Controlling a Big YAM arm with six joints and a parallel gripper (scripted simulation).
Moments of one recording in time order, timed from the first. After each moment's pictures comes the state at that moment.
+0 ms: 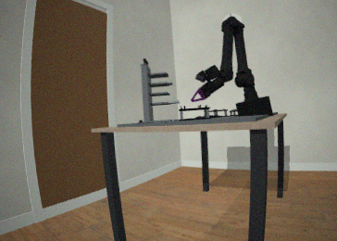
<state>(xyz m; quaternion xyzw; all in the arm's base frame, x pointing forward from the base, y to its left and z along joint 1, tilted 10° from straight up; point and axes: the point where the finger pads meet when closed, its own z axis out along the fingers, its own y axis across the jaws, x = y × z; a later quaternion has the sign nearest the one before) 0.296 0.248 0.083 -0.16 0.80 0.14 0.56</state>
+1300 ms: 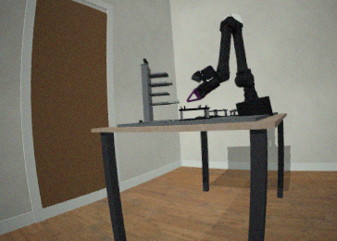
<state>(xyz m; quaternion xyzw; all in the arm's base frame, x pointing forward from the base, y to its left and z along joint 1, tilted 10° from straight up) 0.318 0.257 0.088 -0.16 0.80 0.14 0.56</state>
